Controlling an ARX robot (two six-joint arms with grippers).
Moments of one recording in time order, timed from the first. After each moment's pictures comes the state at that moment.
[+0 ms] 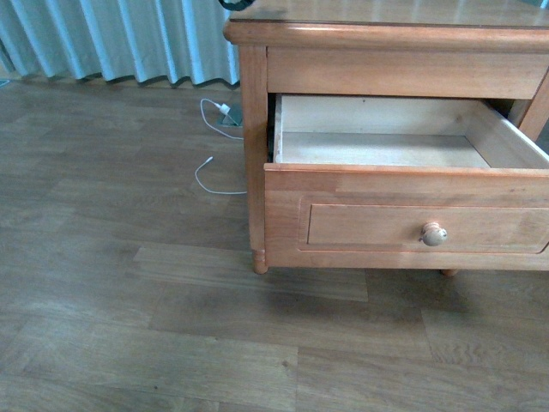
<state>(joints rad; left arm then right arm) -0.43 2.23 1.90 0.15 -0.39 -0.11 0.00 0.11 0.13 -0.03 0.00 0.00</state>
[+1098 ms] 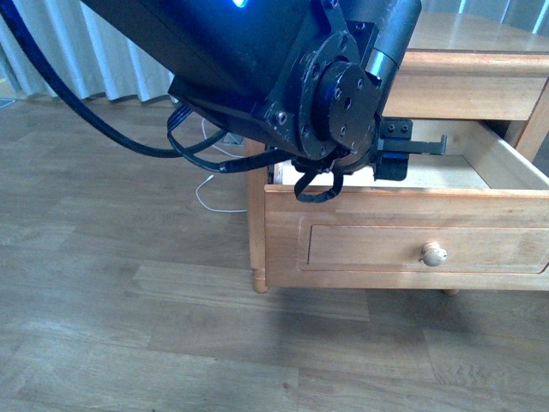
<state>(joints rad) -0.61 2.30 1.63 0.19 -0.21 -0.22 0.00 0.11 0.13 -0.03 0.00 0.00</state>
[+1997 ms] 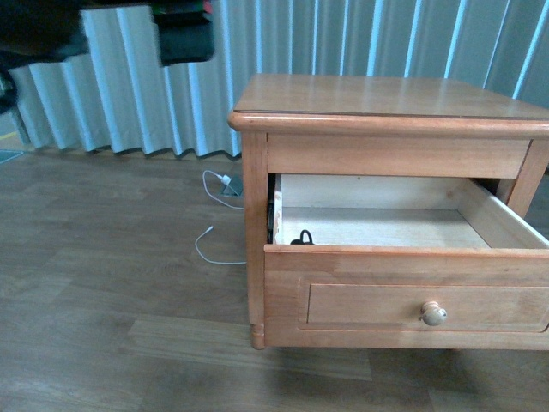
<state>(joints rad) -0.40 1.39 0.89 0.35 -0.28 -0.09 0.00 0.11 0.13 -0.03 0.00 0.00</state>
